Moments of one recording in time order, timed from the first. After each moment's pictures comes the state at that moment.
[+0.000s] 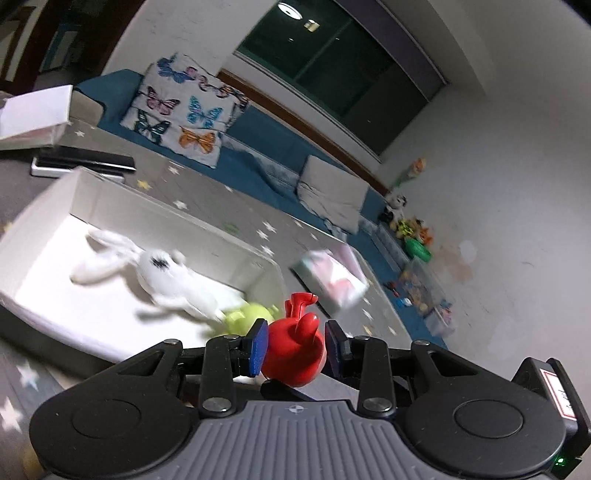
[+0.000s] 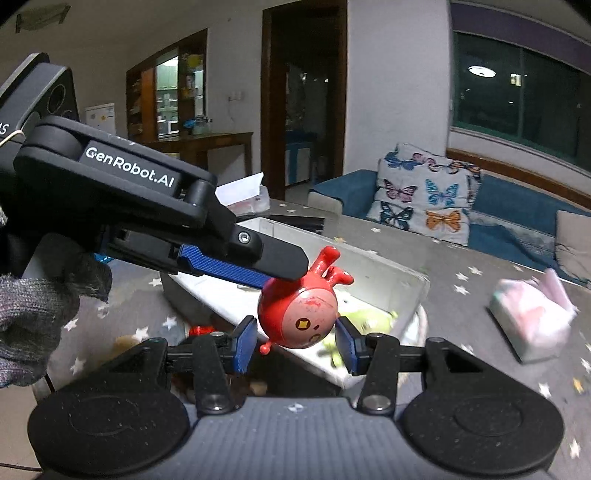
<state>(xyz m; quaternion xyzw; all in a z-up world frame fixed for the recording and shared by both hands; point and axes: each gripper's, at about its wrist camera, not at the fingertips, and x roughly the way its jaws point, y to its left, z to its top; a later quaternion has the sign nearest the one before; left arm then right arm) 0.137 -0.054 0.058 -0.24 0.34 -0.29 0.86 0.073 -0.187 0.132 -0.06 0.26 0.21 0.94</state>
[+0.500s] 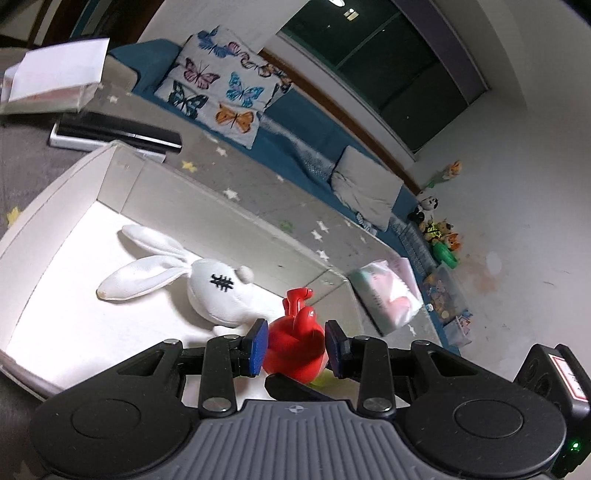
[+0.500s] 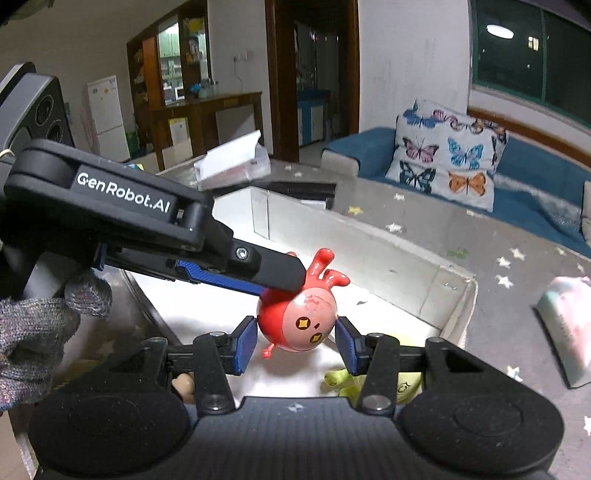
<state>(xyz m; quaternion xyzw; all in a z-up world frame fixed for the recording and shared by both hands) 0.208 -0.031 0.012 -0.26 0.39 -0.25 0.85 0.160 -0.164 0.101 -0.06 0.34 0.23 0.91</state>
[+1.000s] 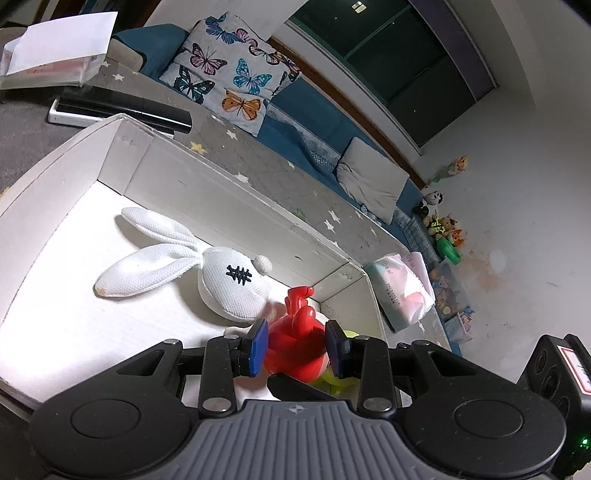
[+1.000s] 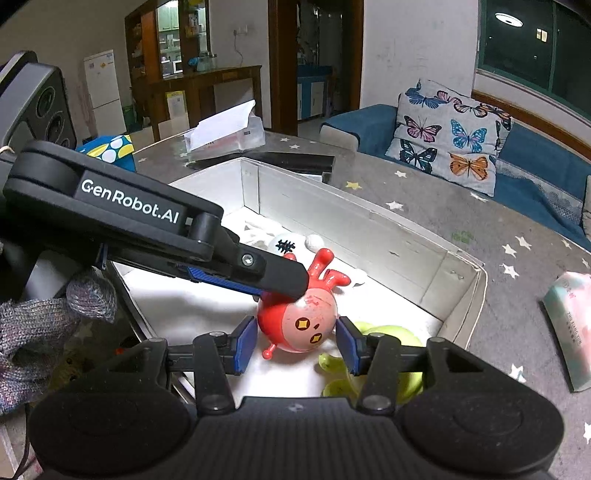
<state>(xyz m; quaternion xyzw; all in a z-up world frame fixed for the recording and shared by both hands) 0.217 -0.031 -0.008 -0.27 0.41 -0.25 0.84 0.176 -0.156 0.088 -0.08 0.37 0.22 0.90</state>
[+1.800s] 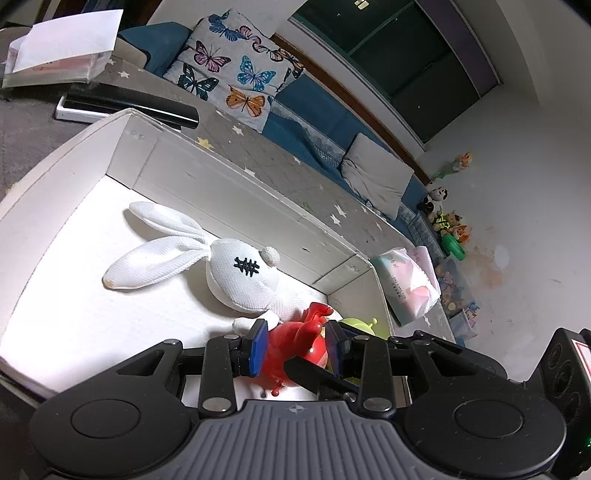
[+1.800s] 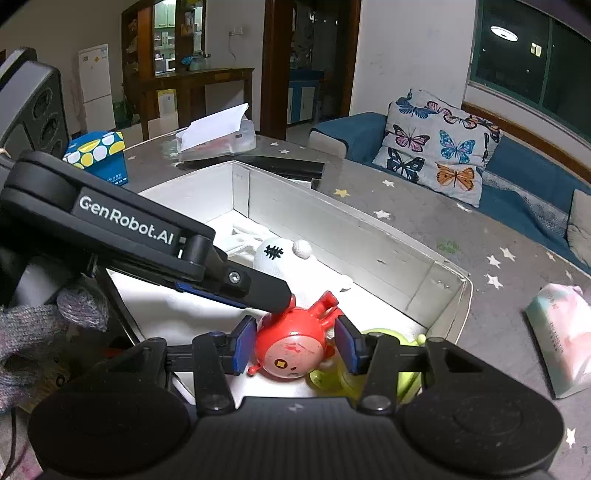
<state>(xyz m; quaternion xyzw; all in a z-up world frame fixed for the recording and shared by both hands) 0.212 -0.028 -0.006 -0.26 0.41 -0.25 0.84 0.172 -0.150 0.091 -0.11 0.35 0.20 0.91</state>
